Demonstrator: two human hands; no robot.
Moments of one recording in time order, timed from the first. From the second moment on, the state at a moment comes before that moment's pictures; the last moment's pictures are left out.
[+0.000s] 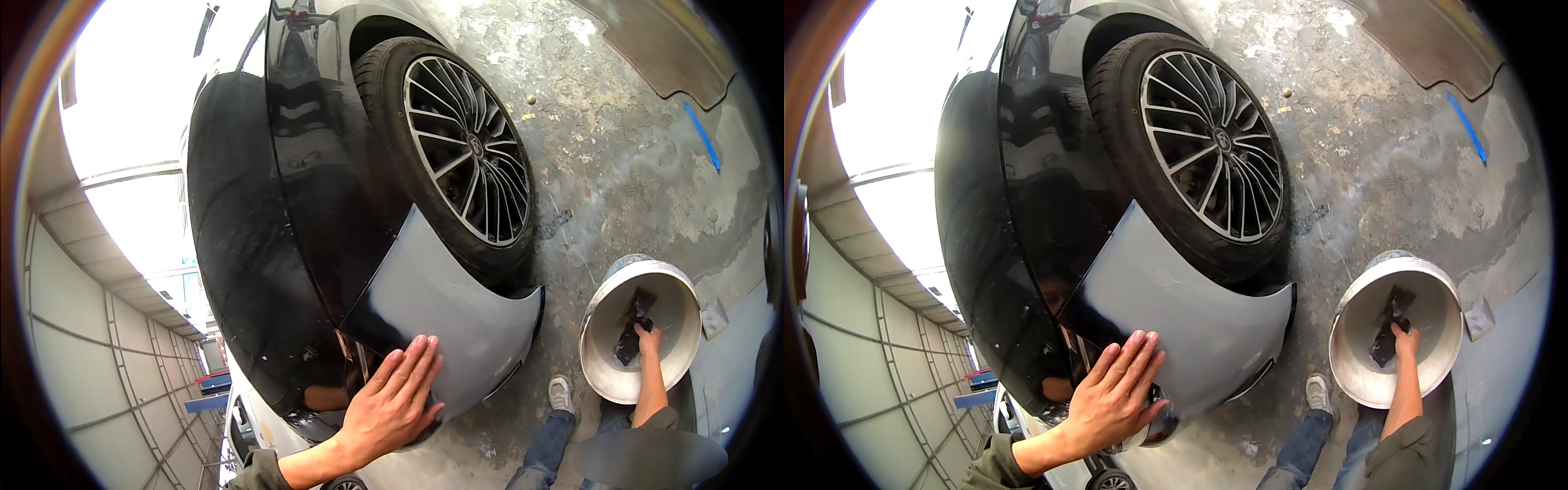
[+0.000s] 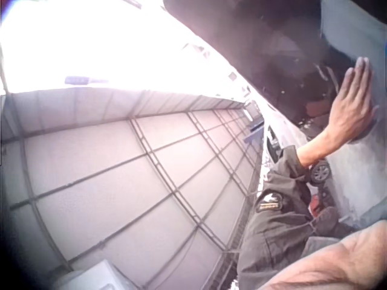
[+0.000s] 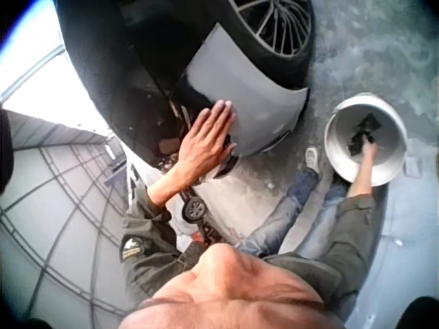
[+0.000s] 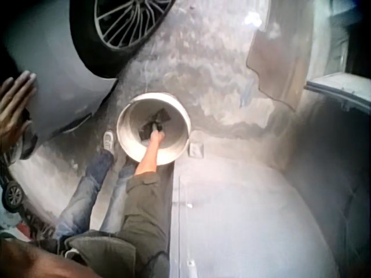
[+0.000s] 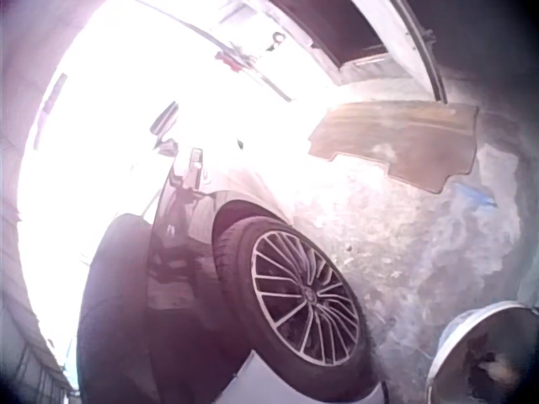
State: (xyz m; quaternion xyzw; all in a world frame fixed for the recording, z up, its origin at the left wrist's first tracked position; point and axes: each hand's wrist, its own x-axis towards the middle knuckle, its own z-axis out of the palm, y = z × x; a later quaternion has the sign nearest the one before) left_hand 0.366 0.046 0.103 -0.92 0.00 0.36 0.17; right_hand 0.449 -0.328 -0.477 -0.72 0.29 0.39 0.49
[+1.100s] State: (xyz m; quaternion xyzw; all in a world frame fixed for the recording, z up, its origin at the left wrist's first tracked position) left_hand 0.392 0.088 0.127 -0.92 0.09 0.32 0.21; right_hand 0.420 -0.078 -0.026 -0.55 0.12 0.29 0.78
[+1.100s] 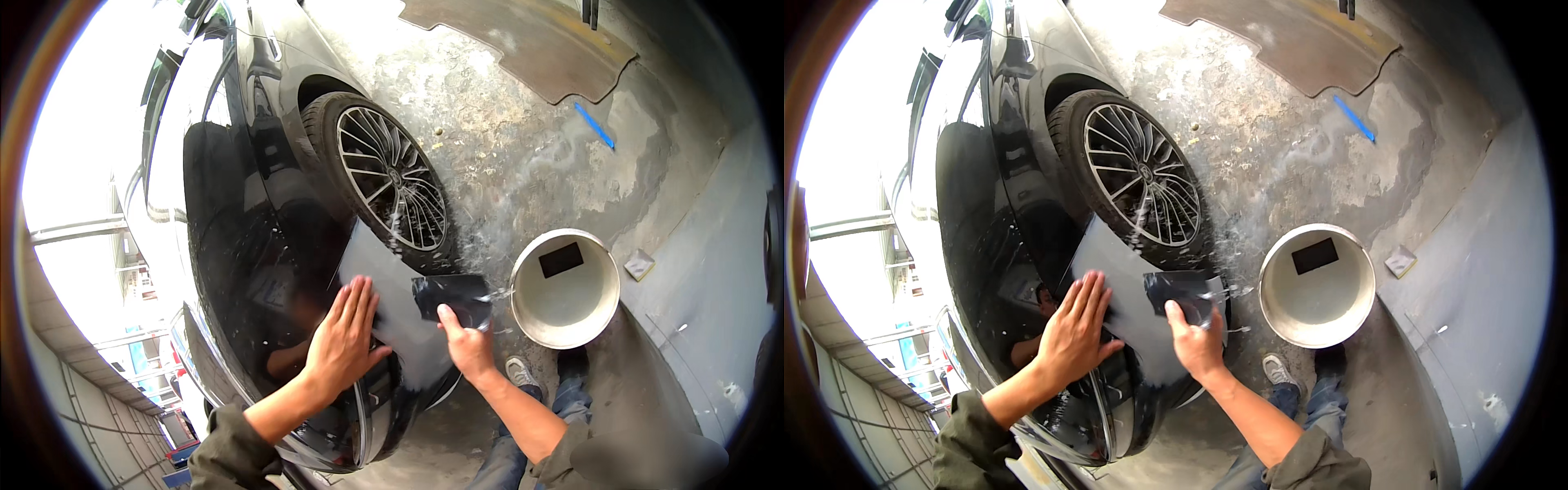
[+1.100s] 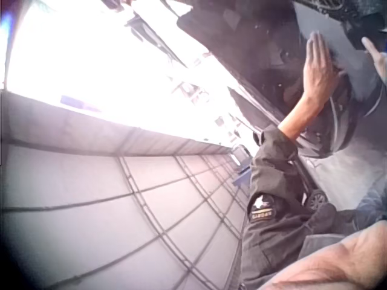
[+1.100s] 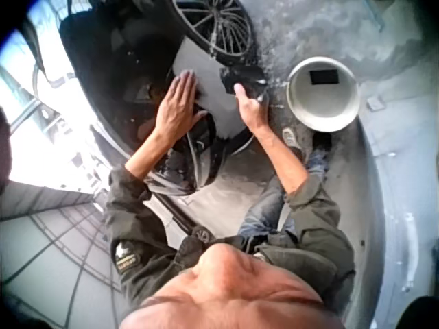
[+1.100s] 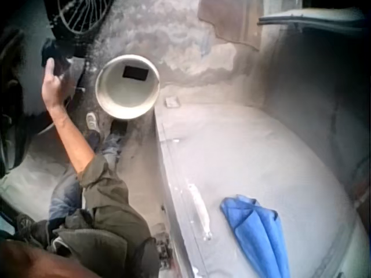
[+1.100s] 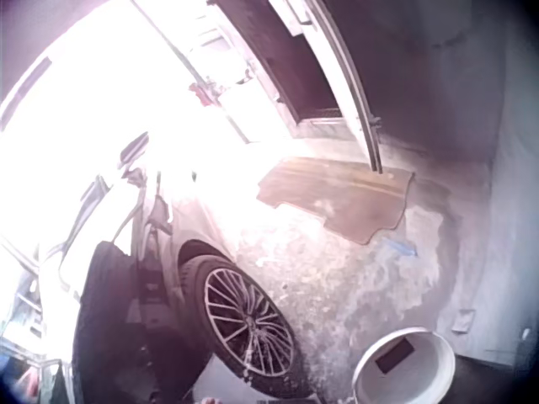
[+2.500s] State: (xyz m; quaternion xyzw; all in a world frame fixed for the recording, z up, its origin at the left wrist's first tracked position) left_hand 0.326 0.200 0.231 -0.99 0.04 0.14 0.07; right_hand 0.446 0.005 -0.002 -0.62 -0.47 0.13 0.61
